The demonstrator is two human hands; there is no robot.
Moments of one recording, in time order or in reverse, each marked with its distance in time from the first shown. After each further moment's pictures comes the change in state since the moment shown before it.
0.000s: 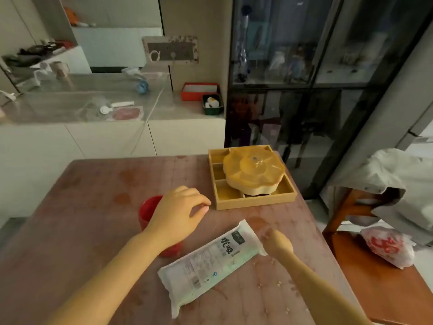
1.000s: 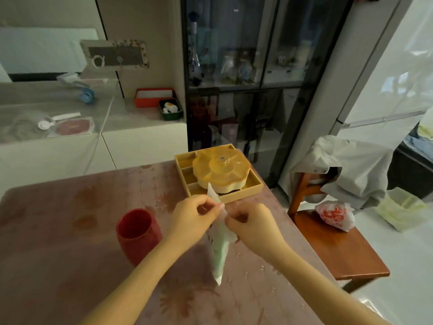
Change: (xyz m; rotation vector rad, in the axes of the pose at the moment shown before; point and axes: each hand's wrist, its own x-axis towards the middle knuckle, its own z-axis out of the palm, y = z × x) left_hand 0.013 0.040 0.009 -0.566 -0.049 -0.181; right_hand -0.201 -0.110 -0.126 0.455 0.293 -0.266
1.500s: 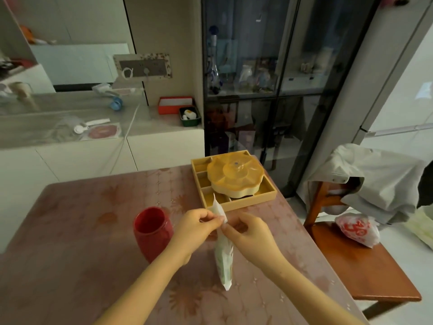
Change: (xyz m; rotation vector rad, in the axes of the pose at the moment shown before) left_hand -0.022 0.009 0.002 -0.347 -0.040 -0.378; right_hand -0.002 0.016 0.022 0.117 -0.051 -0.051
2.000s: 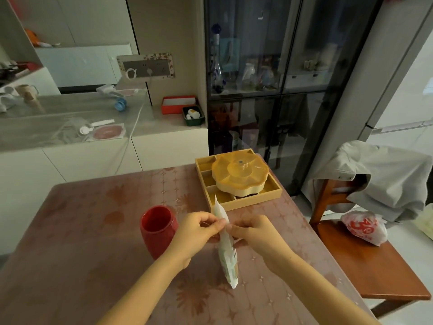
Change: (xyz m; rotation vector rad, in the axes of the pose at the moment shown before) left_hand -0.005 -0.012 -0.011 -0.009 -0.016 0.061; right_hand -0.001 -0.014 -0.006 0.310 -0.183 0.218
